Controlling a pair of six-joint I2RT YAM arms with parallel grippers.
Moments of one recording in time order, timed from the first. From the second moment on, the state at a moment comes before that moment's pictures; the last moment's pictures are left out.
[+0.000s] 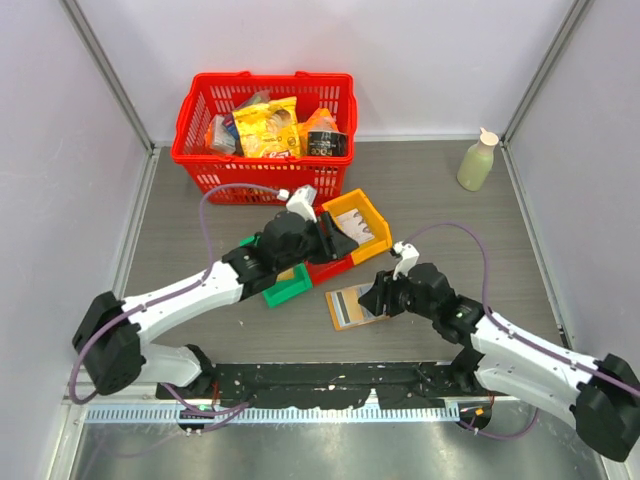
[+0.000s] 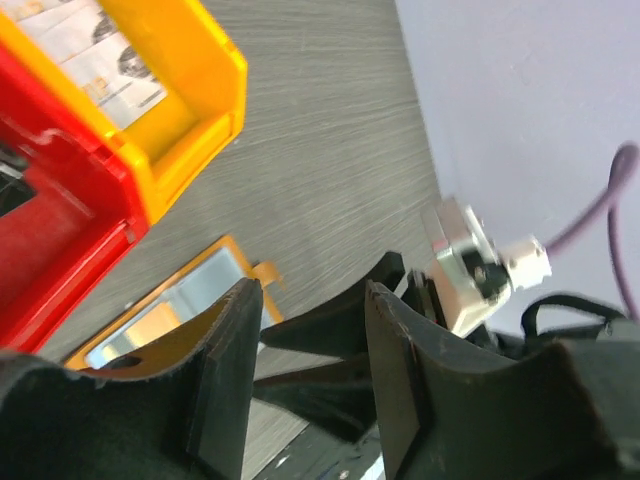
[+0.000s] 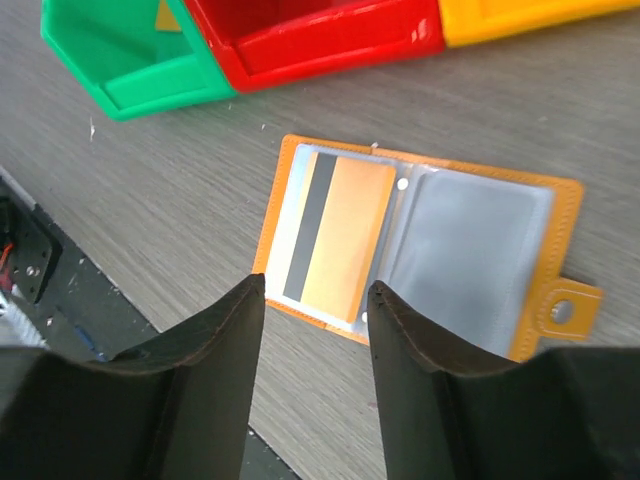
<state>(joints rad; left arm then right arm) -0.87 1.36 0.94 0.05 -0.01 -0.91 0.74 0.81 0.33 -0.04 -0.09 0.53</state>
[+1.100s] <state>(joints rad) -1.04 1.62 0.86 -0.16 -0.09 -0.78 0.51 1.37 0.24 0.54 -0.55 0.73</state>
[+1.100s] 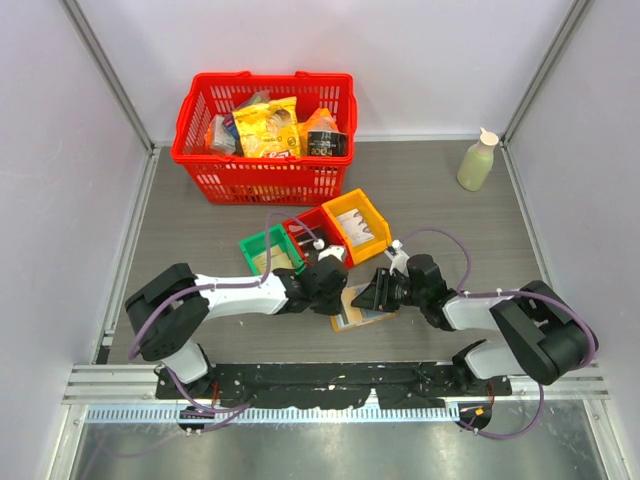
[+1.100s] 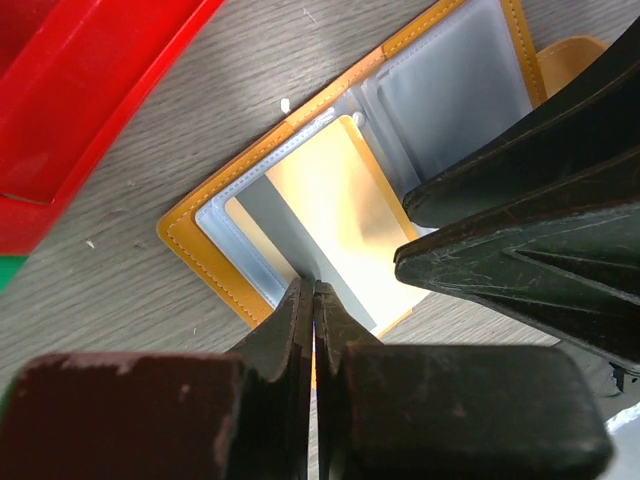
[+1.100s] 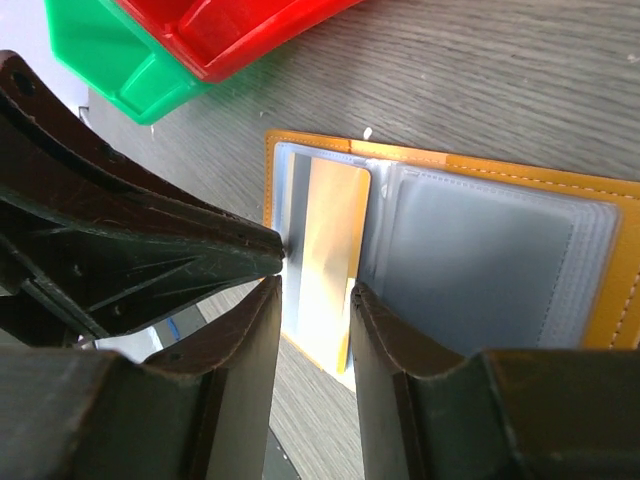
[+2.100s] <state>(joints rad) -1.06 1.57 0.86 -0.27 -0.16 -0.82 0.52 1.63 0.25 0.85 -0.71 0.83</state>
